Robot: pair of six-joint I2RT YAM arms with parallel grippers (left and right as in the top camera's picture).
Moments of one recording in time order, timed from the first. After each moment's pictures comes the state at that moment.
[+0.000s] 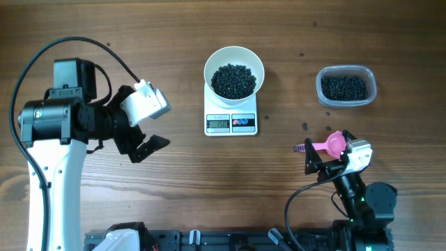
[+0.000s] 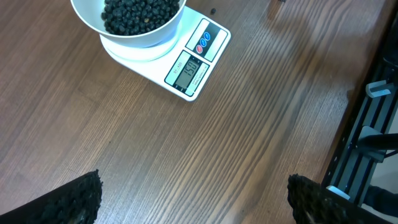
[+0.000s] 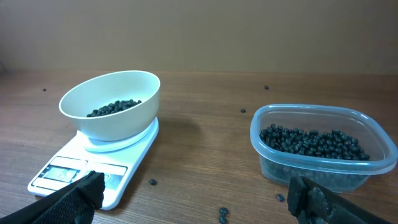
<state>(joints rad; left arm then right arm) 0.07 1.28 1.39 -1.41 0.56 1.06 -0.01 0.02 0.10 -0.25 -0.27 0.04</state>
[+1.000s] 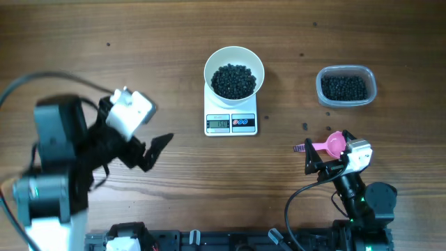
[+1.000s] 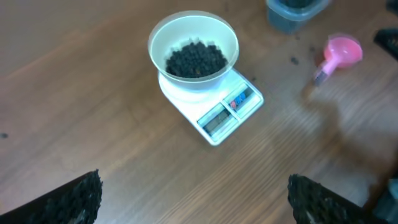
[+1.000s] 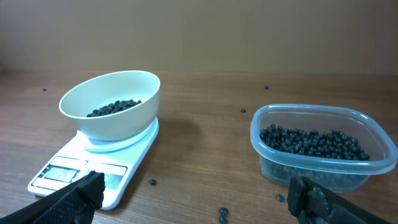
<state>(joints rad) 0.07 0.93 1.19 -1.09 0.56 0.59 -0.01 0.02 0.10 -0.25 -0.27 0.04</state>
